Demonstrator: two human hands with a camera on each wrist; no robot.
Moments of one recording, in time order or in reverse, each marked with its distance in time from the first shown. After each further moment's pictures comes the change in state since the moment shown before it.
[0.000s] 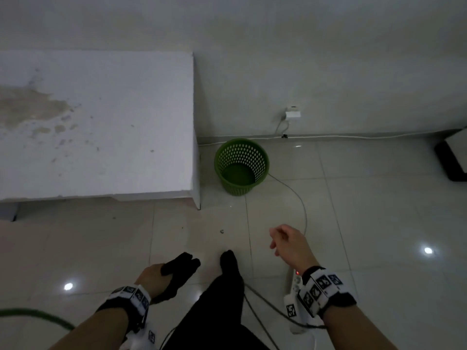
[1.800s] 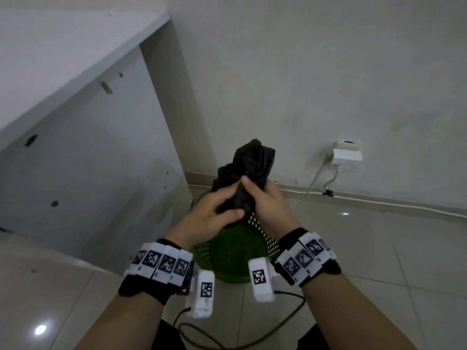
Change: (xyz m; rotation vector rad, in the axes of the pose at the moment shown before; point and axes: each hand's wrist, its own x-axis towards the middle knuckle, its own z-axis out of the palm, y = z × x) left_hand 0.409 0.301 -0.105 -0.653 0.500 0.915; right_hand 0.508 -0.003 0.062 0.788 -0.376 -0.424
